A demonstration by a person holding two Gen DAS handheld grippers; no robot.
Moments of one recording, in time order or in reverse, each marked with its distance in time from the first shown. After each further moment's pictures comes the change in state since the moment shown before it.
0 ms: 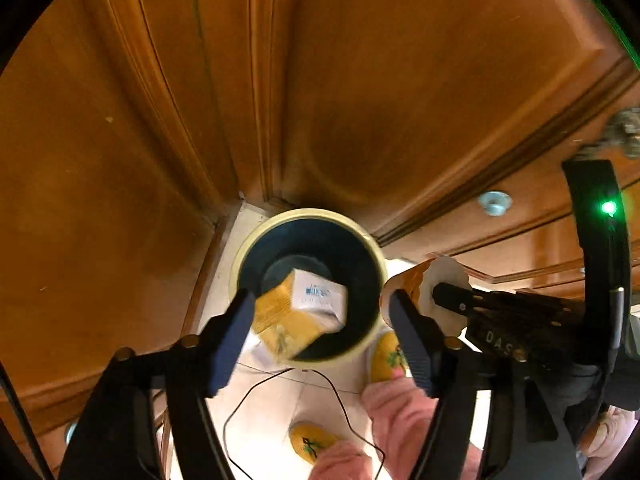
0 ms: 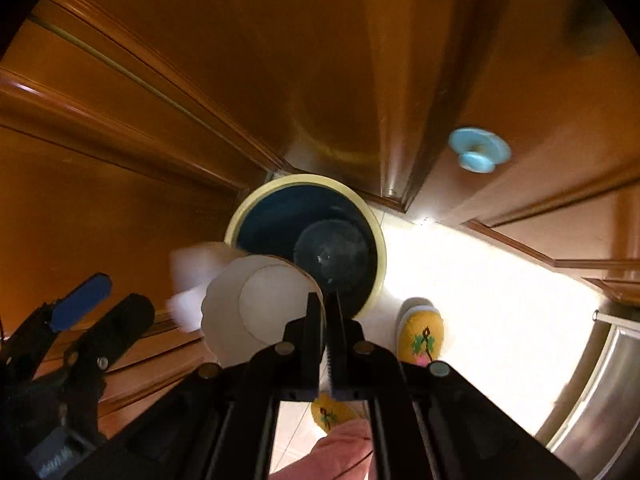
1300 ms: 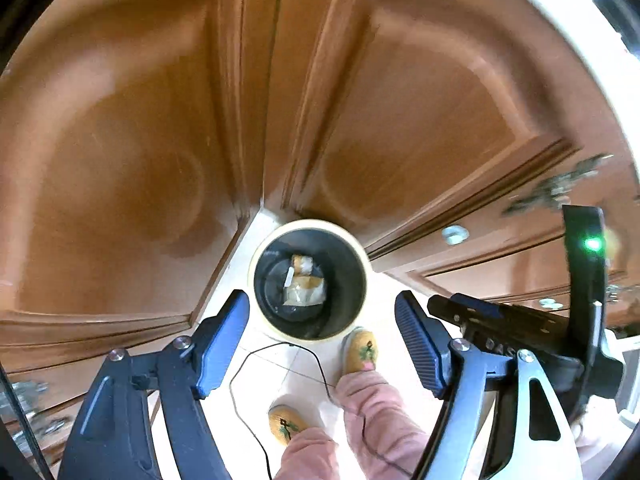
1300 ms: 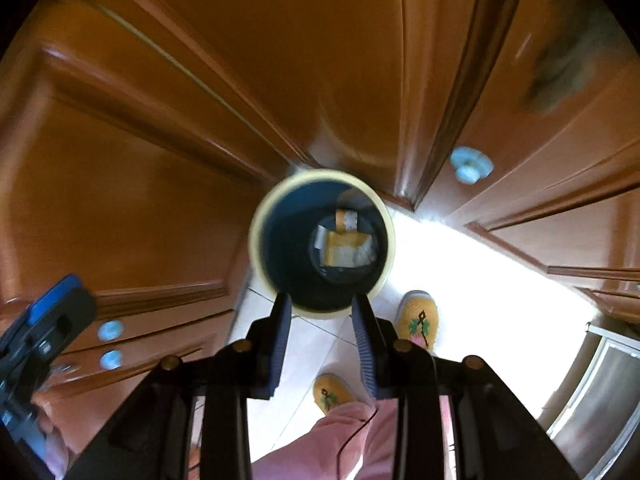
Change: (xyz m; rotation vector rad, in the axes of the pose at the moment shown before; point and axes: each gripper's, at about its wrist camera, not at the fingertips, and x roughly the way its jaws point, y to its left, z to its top) left arm -0.152 0.012 -0.023 -0.129 -0.074 -0.024; right arm -0.124 0.024 -0.026 -0.084 -0.035 0.073
